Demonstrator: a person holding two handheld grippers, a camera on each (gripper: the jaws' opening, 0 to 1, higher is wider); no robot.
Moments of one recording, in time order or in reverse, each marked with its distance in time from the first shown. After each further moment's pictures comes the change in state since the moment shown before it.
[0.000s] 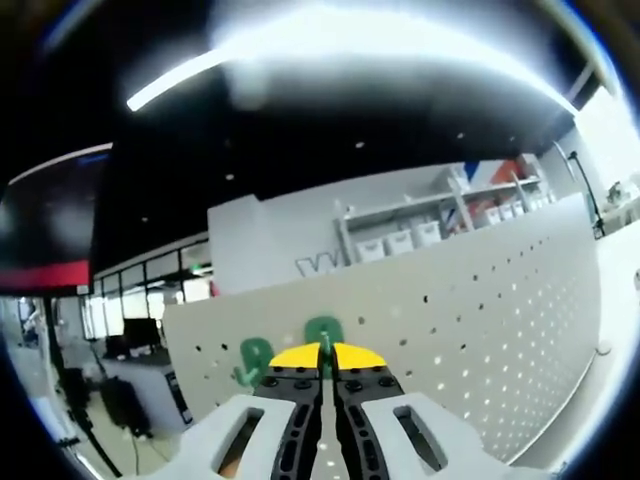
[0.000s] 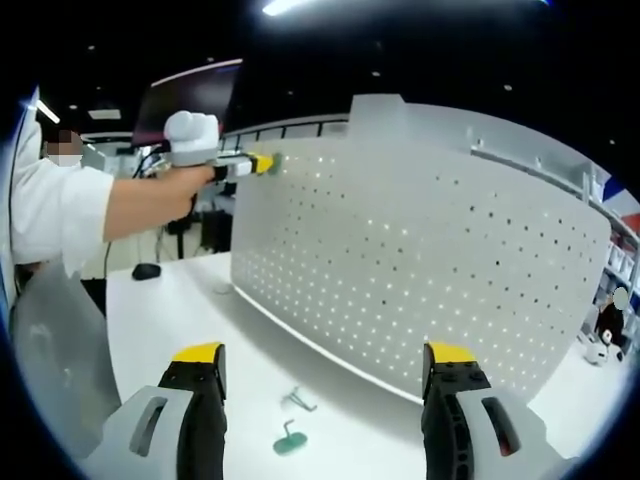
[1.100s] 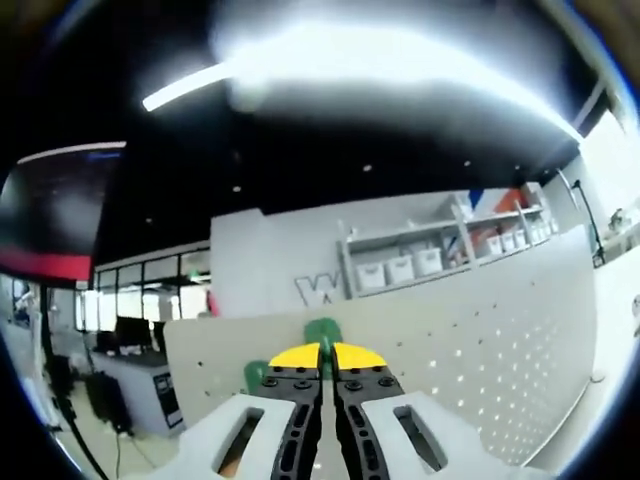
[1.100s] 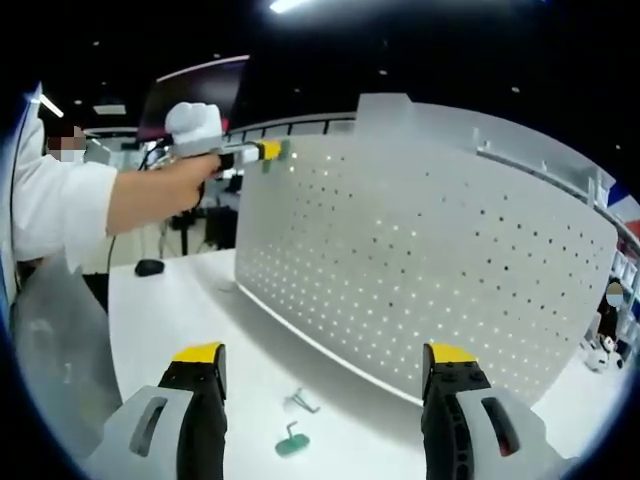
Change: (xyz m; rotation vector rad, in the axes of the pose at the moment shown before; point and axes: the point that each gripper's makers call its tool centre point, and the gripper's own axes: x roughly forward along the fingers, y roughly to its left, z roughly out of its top) left arm 0.000 0.005 0.020 -0.081 -0.087 0.001; right arm 0.005 0.006 0.002 -0.021 0.009 0.019
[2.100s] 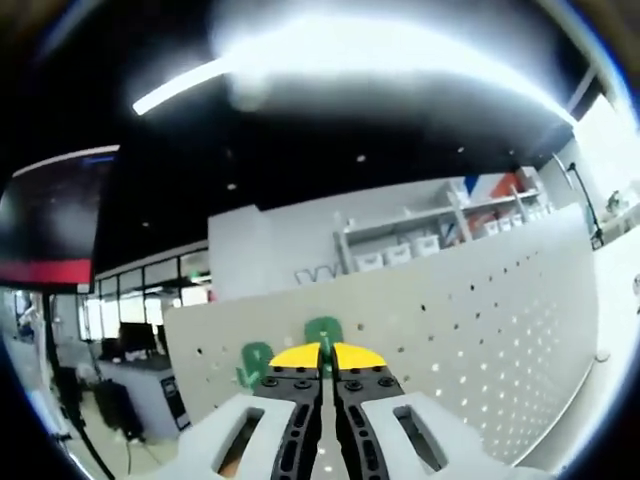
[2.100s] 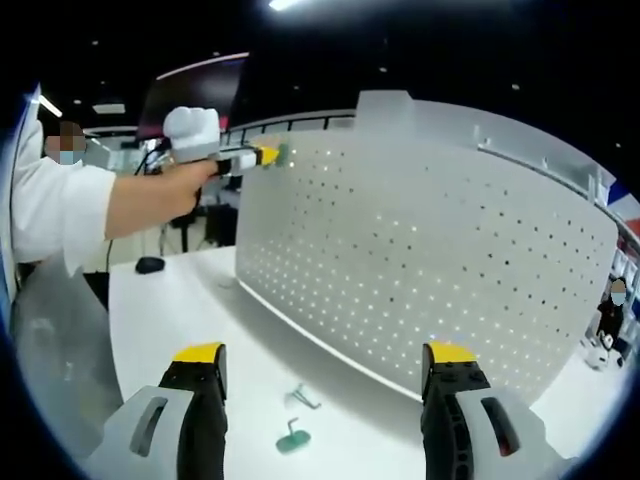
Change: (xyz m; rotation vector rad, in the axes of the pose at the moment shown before) left arm 0.000 0.002 -0.018 0.059 0.026 -0.005; right arm 0.000 0.001 -0.005 0.000 0.012 0.003
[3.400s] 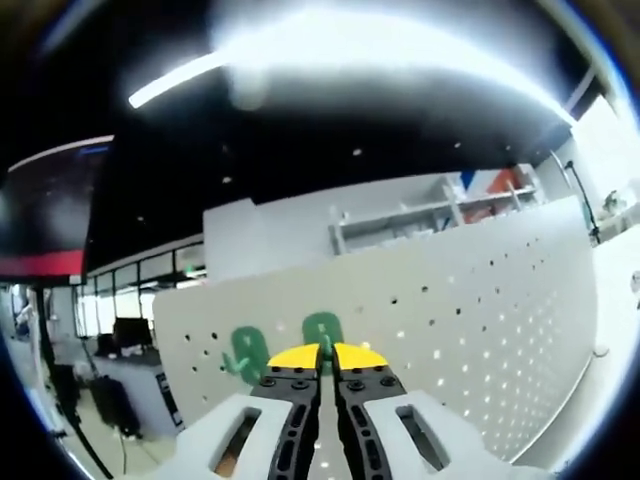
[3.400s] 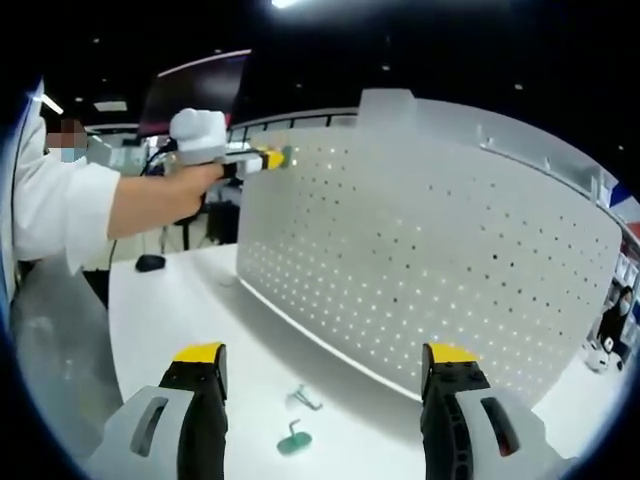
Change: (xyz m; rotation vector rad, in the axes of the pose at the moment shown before) left arm -0.001 -0.007 -0.011 -0.001 0.036 -0.018; right arm 0.004 0.003 0.001 -0.004 0.005 0.006
